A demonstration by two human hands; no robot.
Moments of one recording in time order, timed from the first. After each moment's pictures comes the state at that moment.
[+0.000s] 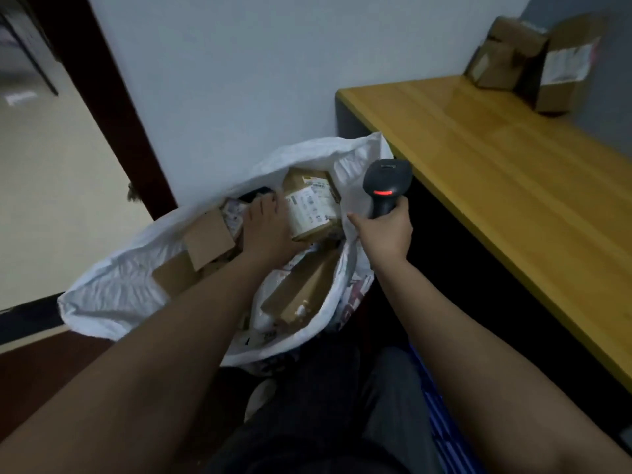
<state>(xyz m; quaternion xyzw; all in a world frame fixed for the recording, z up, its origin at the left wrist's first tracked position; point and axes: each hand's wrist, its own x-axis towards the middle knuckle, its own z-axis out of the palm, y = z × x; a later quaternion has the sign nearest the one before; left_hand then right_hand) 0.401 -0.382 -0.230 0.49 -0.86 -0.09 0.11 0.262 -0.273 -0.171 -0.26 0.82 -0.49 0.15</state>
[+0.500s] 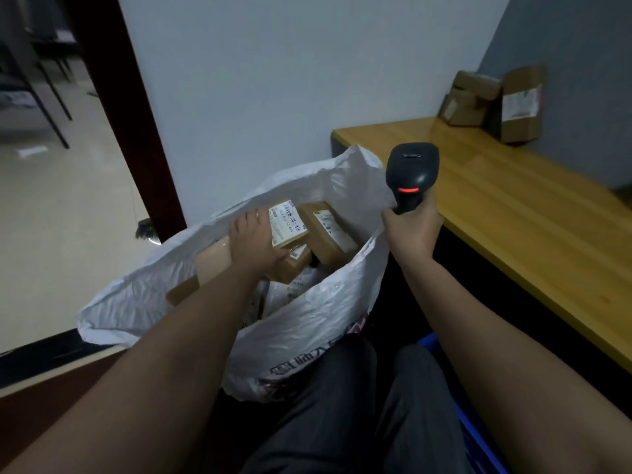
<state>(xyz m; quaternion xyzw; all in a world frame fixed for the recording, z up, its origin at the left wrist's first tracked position) 0.452 -0.396 -0.230 0.50 -0.85 -0.01 0.16 0.279 -0.236 -0.130 -0.30 0.76 -0.57 0.03</state>
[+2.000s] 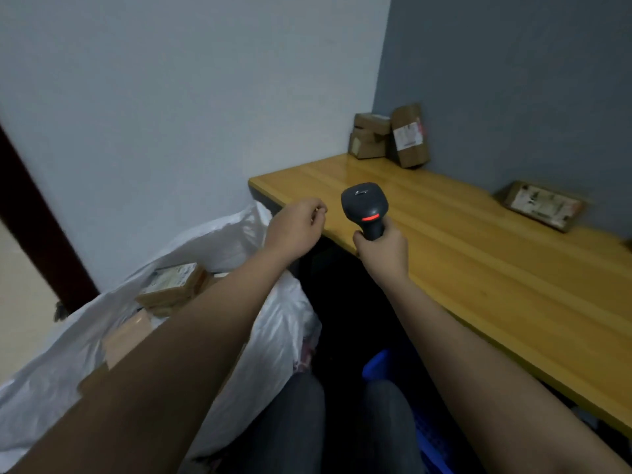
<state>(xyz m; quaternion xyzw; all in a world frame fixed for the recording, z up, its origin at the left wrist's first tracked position) 0.275 -0.289 -0.086 0.25 -0.89 -0.19 0.33 0.183 -0.159 -0.104 -0.28 0.78 -0.55 0.04</state>
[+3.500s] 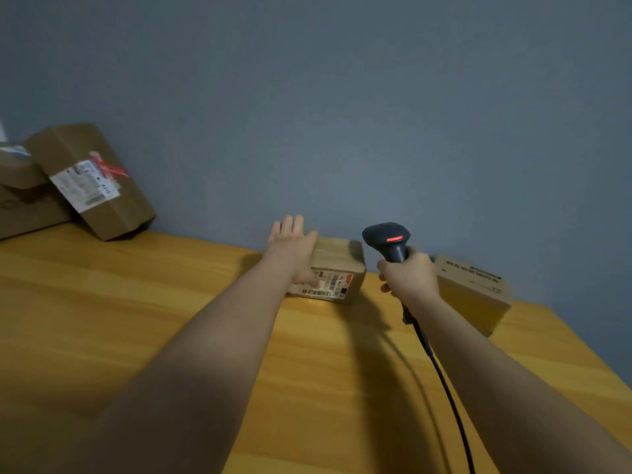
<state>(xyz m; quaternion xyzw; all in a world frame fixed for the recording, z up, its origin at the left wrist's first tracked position) -0.343 -0.130 -0.089 -0.06 -0.99 0.06 0.11 -0.305 0.062 -0.080 0.08 0.88 -0.45 -0.13</state>
